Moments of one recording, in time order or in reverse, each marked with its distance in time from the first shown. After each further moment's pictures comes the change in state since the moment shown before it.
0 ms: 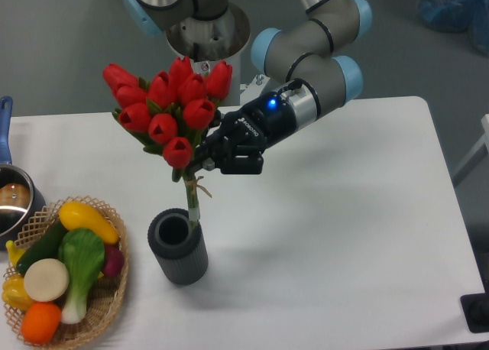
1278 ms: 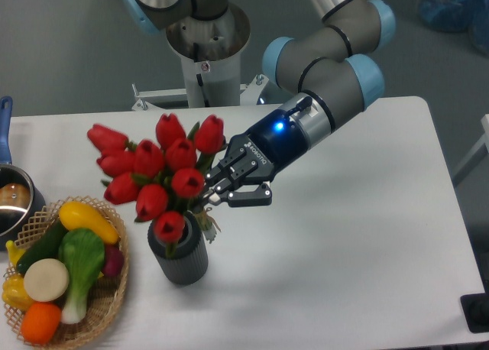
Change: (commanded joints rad) arm 0.008 -0.028 0.091 0.008 0.086 -0.123
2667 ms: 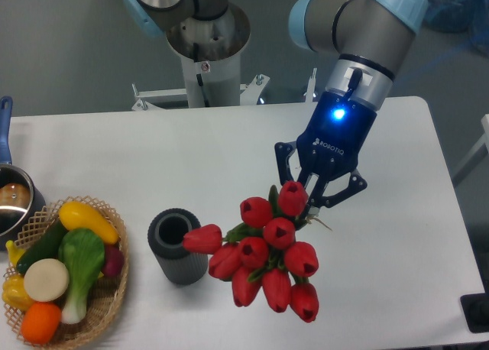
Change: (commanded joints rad) arm 0.015 -0.006 0.305 -0.002 0.634 -0.343
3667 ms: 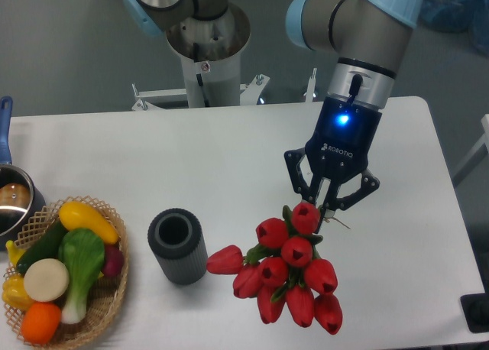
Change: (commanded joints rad) arm 0.005 0.028 0.005 -0.015 0.205 -0.028
